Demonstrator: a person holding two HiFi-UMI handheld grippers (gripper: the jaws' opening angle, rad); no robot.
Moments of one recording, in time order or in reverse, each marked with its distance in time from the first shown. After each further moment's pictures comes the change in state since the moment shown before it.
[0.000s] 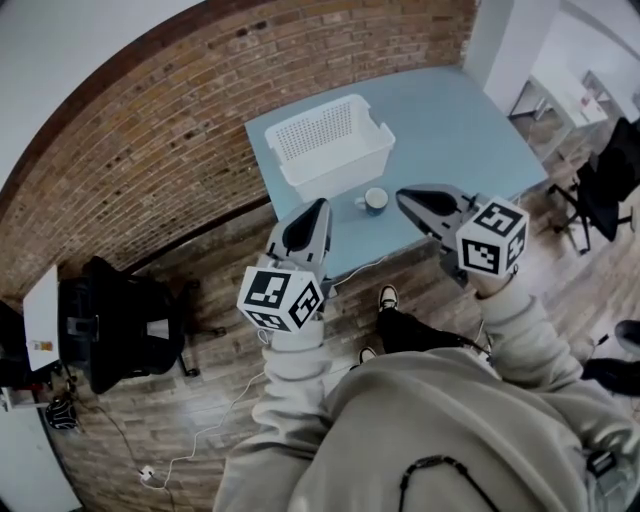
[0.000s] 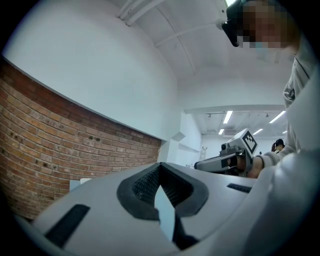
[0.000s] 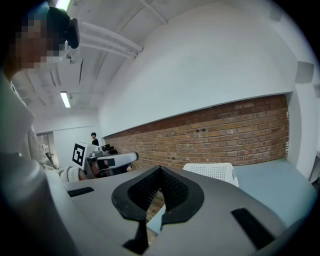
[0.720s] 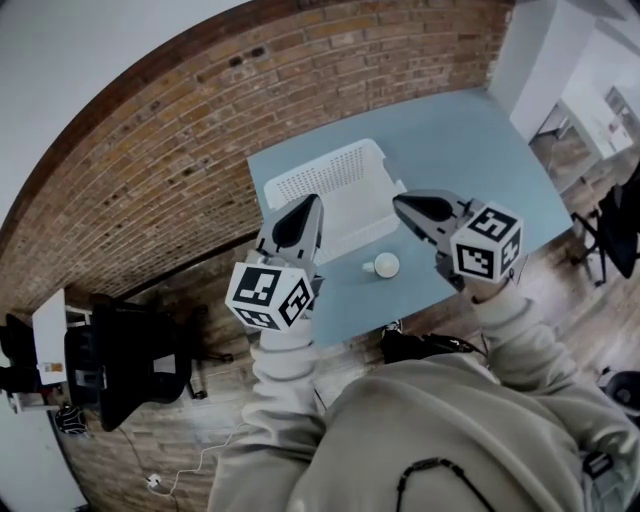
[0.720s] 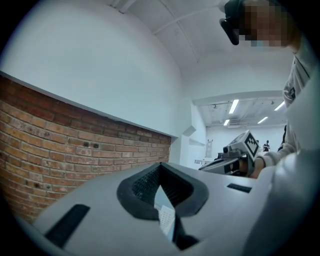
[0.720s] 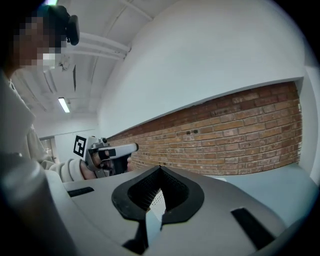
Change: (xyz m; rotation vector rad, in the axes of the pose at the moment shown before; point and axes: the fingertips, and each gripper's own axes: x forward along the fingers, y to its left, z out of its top) left arm 0.180 0.117 0.028 0.087 0.049 0.041; right arm 0.106 -0.180 0.045 0.028 -0.009 0.049
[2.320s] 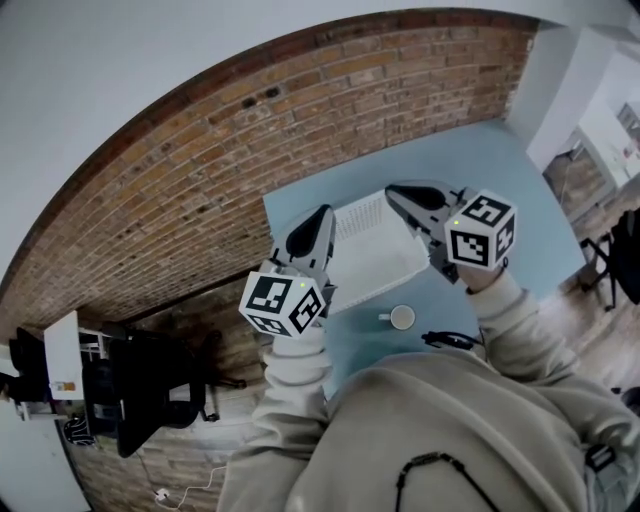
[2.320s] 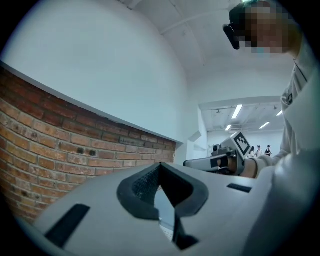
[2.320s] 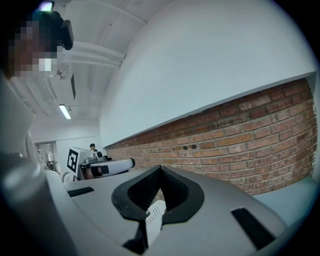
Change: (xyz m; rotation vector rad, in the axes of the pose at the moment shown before) left arm 0.091 0.070 0.038 -0.035 -0.052 -0.012; right arm 0.089 -0.087 0.097 0.005 -0.082 0.043
